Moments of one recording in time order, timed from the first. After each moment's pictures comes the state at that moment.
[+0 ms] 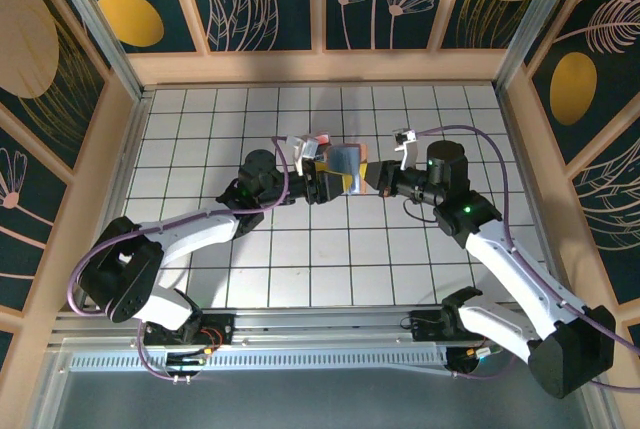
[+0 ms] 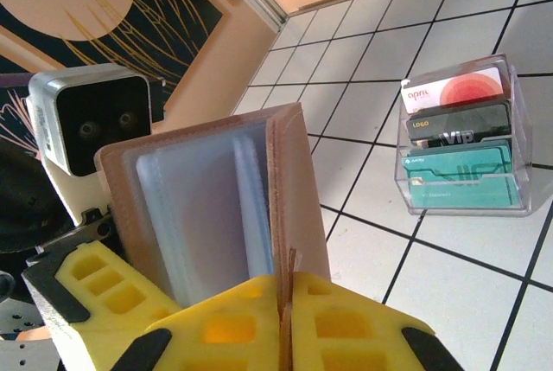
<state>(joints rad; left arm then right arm) -0.71 1.48 0.77 0.61 0.59 -0.69 0.46 0.98 0.79 -0.15 -0.51 0.54</state>
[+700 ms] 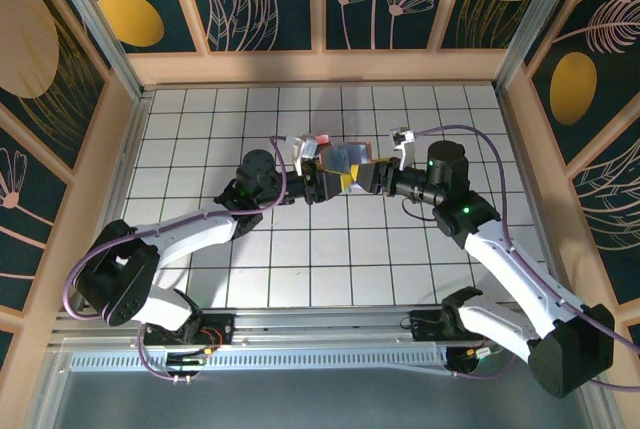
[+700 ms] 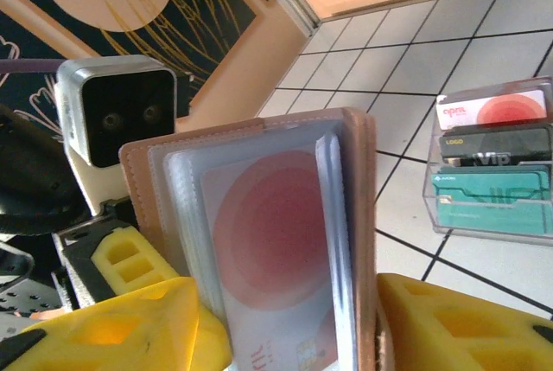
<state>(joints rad) -0.71 1.46 0.77 0.62 0.61 -0.69 0.47 0.98 0.77 -0.07 -0.58 0.52</state>
